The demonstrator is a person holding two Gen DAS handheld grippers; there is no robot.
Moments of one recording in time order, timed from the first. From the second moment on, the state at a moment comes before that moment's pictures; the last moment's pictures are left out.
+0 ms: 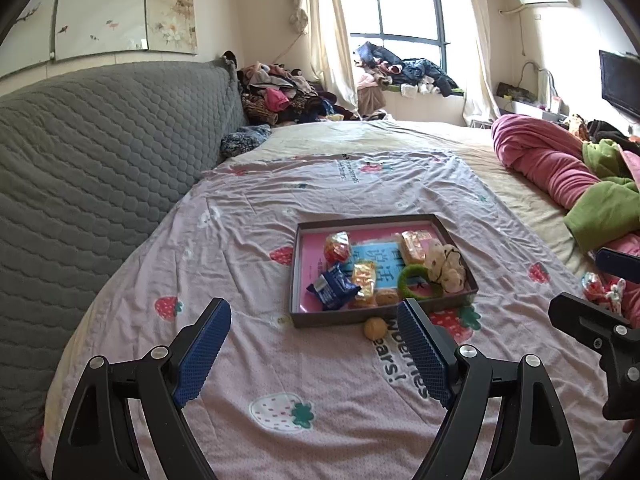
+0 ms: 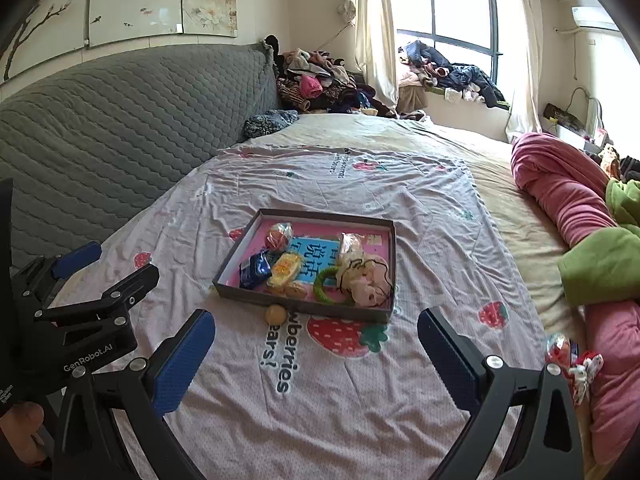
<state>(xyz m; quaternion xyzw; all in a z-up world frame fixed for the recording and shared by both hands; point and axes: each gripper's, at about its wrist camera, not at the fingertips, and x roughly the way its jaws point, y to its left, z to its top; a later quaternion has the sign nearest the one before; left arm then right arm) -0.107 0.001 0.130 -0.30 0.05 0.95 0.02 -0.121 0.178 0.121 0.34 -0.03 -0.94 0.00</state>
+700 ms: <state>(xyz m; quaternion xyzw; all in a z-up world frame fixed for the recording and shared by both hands) -0.087 0.003 0.088 -0.33 0.05 0.94 0.02 -0.098 0.191 0.087 0.35 -0.03 -0.94 0.00</state>
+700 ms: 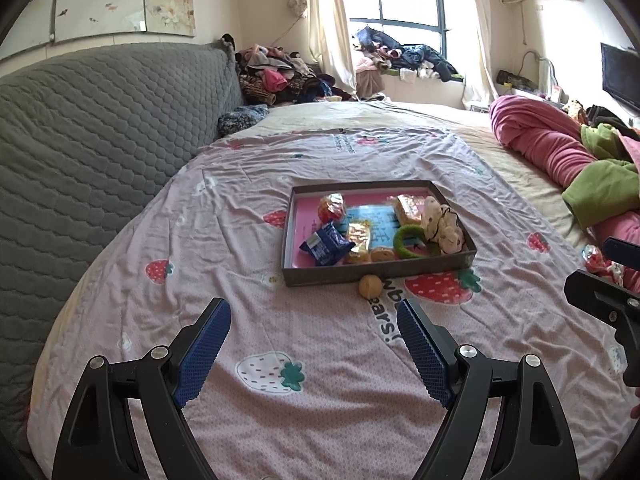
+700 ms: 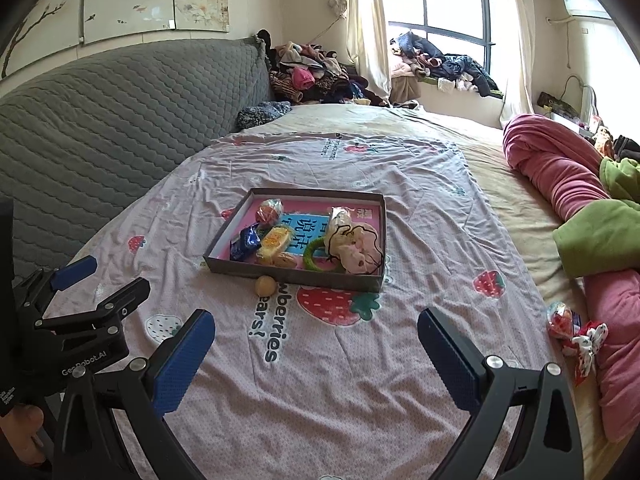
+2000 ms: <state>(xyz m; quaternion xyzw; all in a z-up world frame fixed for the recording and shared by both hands) -0.076 -0.007 0.011 -0.36 0.02 0.93 0.03 -0.081 0.199 0.001 0.37 -0.05 -0.93 -0.01</state>
